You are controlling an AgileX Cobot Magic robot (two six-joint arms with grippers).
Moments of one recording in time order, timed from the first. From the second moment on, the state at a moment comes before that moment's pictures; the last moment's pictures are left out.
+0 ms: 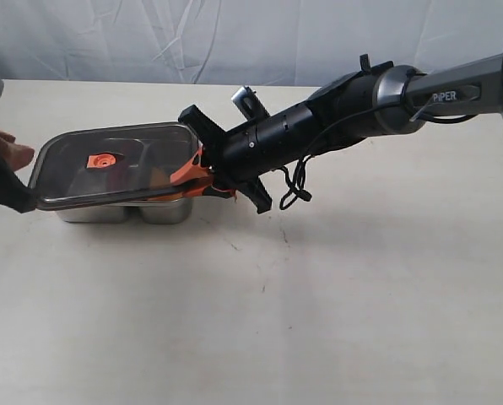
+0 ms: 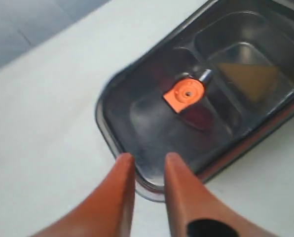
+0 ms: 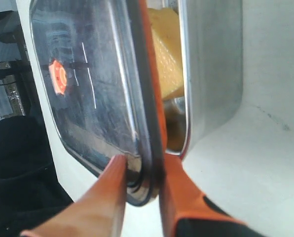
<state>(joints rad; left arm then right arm) -0.12 1.20 -0.59 -0.44 0.19 0.83 0.64 2.18 -1.41 1.37 0.76 -0.33</state>
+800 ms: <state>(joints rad) -0.04 1.34 -0.60 -0.08 0.46 -0.13 0.64 2.18 -1.41 1.41 0.76 -0.33</state>
